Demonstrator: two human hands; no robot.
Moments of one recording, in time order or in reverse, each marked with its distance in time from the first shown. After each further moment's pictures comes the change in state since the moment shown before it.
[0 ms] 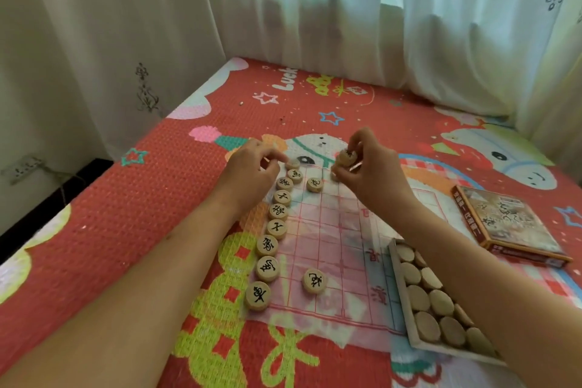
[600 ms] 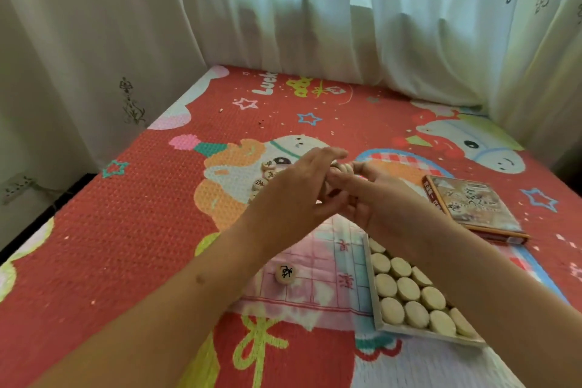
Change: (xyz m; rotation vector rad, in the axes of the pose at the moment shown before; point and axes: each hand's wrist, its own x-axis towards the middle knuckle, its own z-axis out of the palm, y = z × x) left_hand -0.047 0.106 0.032 0.067 -0.087 0.469; right_hand -0.063 -0.036 -0.067 1.232 -0.269 0.564
